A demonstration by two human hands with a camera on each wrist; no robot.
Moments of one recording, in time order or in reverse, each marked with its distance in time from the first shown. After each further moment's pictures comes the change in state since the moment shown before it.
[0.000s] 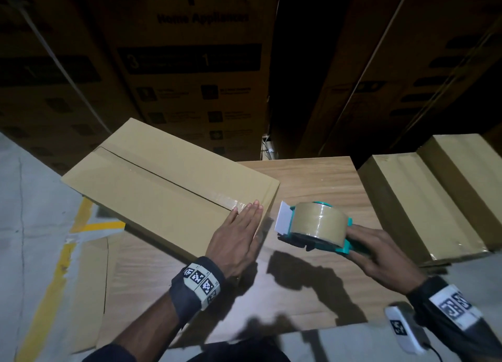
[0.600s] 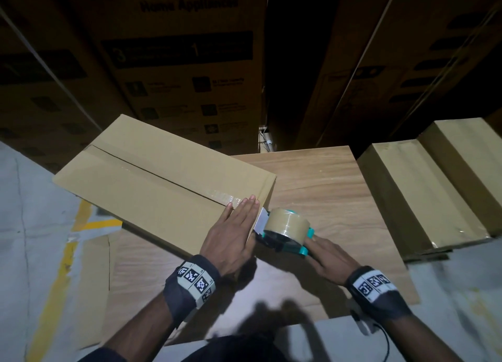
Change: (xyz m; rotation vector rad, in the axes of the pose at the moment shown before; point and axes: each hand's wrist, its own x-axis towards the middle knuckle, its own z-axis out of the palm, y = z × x) left_hand 0.004 -0.005 0.005 0.021 0.008 -0.007; right_hand 0.028 0.051 0.100 -0.176 -0.272 0.094
